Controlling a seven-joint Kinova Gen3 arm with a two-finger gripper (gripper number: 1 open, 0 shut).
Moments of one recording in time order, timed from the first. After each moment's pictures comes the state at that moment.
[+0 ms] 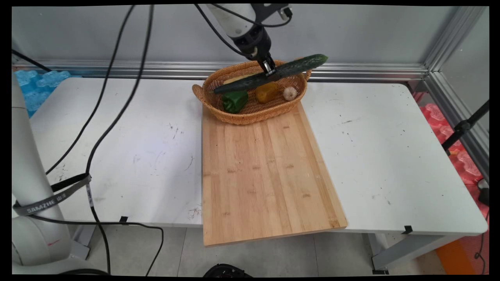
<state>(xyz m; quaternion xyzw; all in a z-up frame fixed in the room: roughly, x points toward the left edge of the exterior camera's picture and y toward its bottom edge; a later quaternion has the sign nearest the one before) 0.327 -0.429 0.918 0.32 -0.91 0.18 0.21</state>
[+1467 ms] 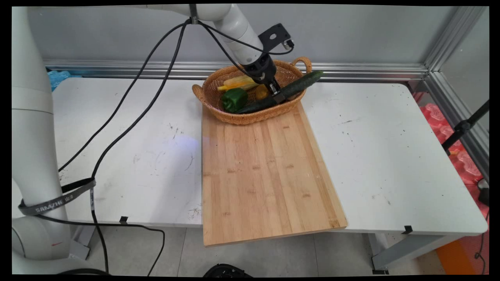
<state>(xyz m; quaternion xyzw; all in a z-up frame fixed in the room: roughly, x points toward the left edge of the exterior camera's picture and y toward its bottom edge) 0.329 -0.475 0.829 0.33 -0.91 0.13 0.23</state>
